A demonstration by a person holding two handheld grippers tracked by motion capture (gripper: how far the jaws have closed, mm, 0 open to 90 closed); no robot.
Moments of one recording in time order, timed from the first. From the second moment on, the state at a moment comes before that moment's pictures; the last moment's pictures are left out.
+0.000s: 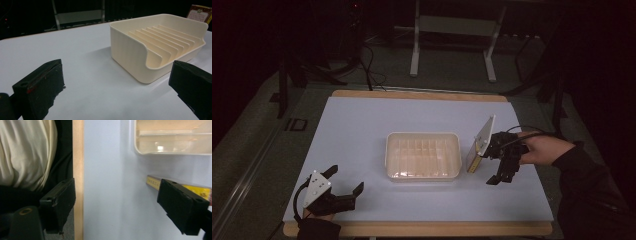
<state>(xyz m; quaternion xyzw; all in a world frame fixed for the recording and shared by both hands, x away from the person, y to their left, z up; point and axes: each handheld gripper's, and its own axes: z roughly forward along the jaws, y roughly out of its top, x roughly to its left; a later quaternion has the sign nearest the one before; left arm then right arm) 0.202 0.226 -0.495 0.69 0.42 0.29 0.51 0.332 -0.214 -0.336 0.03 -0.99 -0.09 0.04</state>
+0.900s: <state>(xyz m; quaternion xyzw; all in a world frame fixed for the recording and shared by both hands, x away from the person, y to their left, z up) 0.201 0.227 -0.495 0.69 0.42 0.29 0.51 0.395 -0.214 -0.358 -0.03 -1.00 -0.07 -0.03</state>
